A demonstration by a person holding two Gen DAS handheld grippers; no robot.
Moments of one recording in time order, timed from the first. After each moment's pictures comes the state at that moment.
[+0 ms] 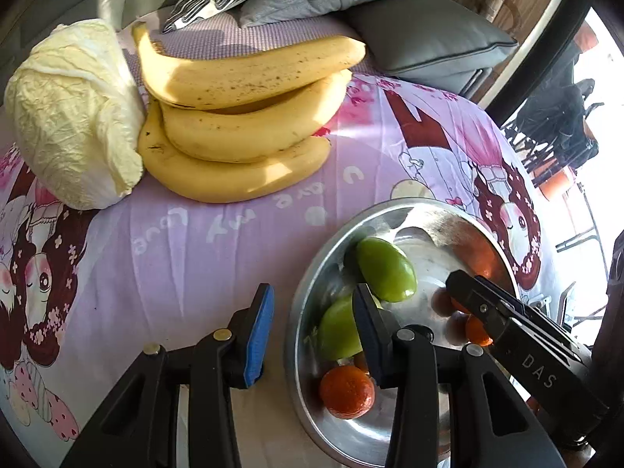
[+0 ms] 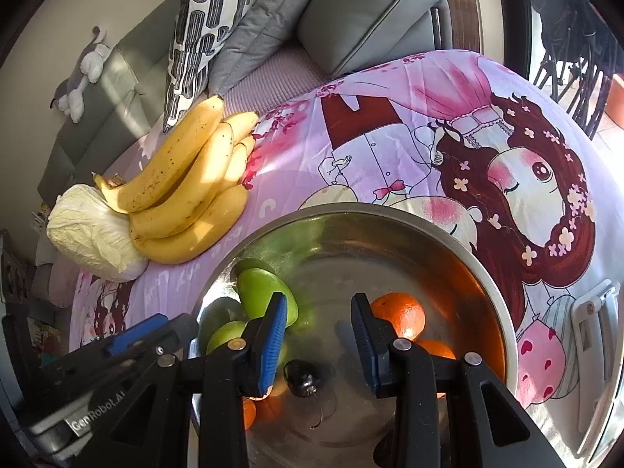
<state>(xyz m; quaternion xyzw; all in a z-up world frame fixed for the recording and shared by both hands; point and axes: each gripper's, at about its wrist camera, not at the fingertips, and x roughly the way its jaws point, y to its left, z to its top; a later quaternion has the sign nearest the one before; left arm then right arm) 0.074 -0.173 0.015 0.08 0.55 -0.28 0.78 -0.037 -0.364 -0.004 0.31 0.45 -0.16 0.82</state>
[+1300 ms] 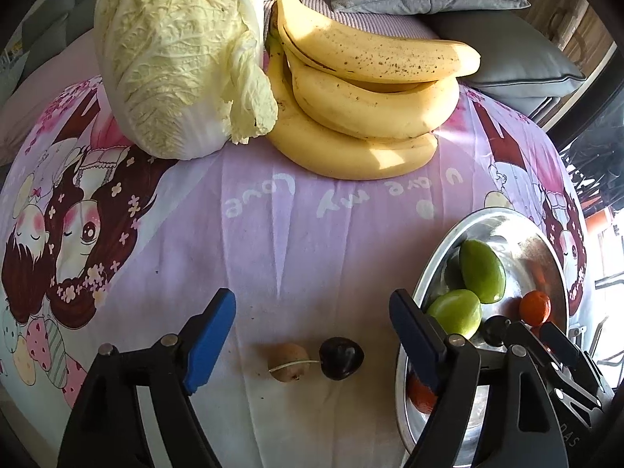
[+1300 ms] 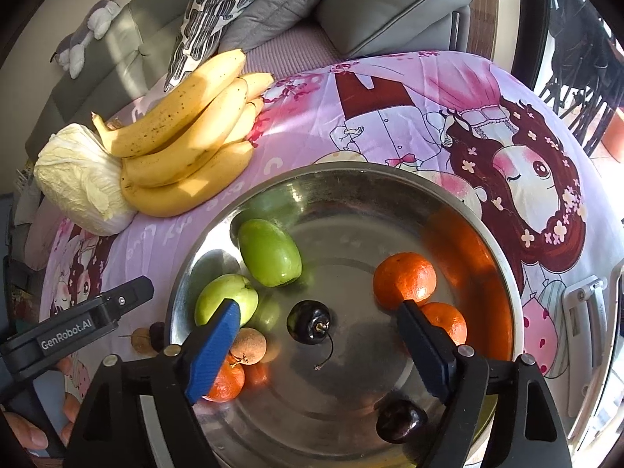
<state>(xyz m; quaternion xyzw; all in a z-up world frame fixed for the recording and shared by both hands) 0.094 -0.124 -0.012 0.06 0.58 -0.19 0.79 -0.036 -0.335 -0.009 0.24 0.49 -0.18 0.82</state>
